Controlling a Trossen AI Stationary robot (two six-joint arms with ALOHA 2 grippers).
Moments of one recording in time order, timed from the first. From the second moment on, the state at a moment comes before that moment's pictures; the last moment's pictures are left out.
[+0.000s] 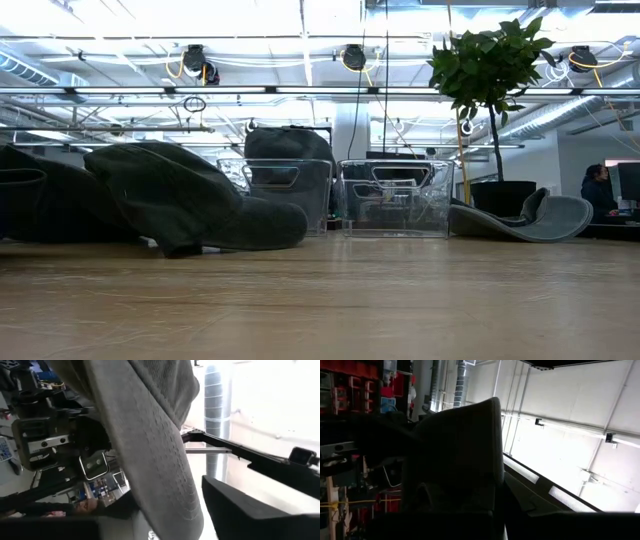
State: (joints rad) left arm -0.33 1.24 1.29 0.54 -0.13 -1.28; right arm 0.36 1.45 1.55 0.45 0.24 -1.90
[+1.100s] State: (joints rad) left arm -0.17 1.24 1.29 0.57 0.18 -1.13; right arm 0.51 1.45 1.55 0.42 0.73 -1.47
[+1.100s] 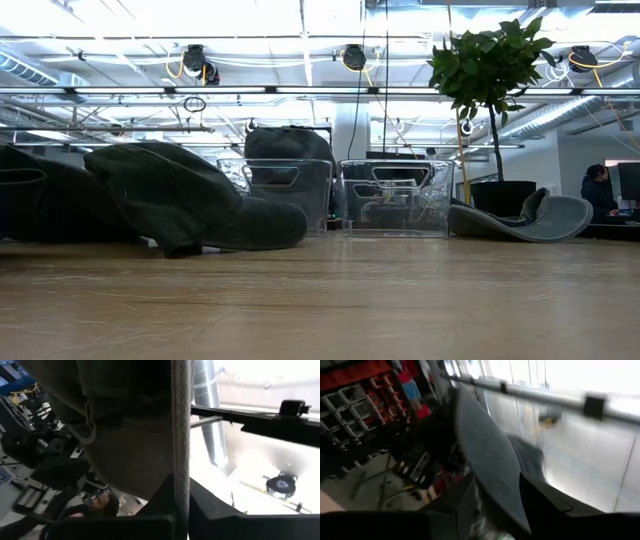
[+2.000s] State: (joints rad) left arm -0.07 1.17 1.29 0.27 0.36 -0.45; right arm 0.50 1.23 1.55 -0.01 0.76 -0.16
